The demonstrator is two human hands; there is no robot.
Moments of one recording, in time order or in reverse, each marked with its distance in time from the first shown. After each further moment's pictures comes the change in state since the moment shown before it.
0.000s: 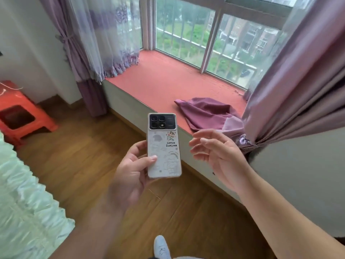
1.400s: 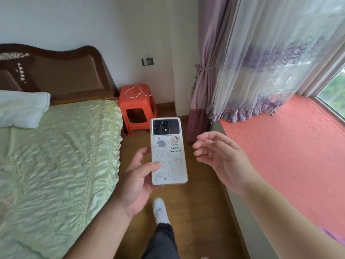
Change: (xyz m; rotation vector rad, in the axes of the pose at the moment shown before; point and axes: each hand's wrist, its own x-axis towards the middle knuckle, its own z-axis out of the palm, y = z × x) left_hand 0.298 0.300 -0.219 -0.052 0.725 0.399; right_hand 0.603 0.002 0.265 0.074 -0.766 0.213
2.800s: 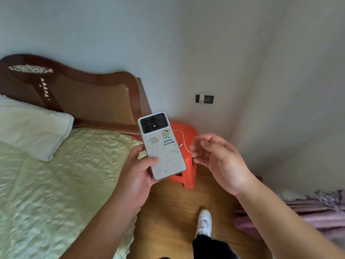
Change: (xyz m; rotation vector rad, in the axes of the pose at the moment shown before) left_hand 0.634 0.295 -0.189 -0.177 0.390 0.147; right_hand 0.782 -0.007 0.099 0.019 -0.278 0.175
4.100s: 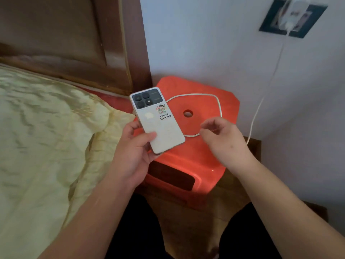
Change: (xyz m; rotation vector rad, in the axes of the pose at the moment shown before) left_hand 0.414 -0.304 -0.229 -0.094 0.131 0.075; right_hand 0.357 0.410 -0.183 -0.898 0.236 -0.081
